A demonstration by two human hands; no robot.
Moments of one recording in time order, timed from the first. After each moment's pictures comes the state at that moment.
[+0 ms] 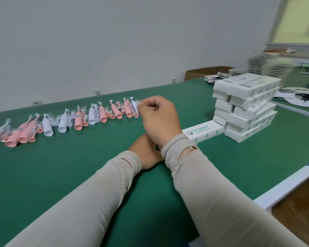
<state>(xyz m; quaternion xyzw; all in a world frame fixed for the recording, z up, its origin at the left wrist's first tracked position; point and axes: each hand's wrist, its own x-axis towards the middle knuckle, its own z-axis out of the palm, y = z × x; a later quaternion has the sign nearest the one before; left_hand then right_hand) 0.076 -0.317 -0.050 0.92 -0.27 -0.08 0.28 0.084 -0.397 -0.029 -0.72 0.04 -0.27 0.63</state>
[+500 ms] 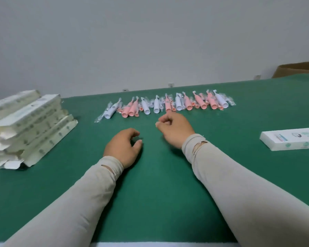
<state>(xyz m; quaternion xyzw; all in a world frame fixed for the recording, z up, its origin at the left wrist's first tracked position) 0.057 -0.061 -0.108 0.96 0.04 0.15 0.25 0.108 -0.241 -0.083 -0.85 -0.11 -0.04 0.52</state>
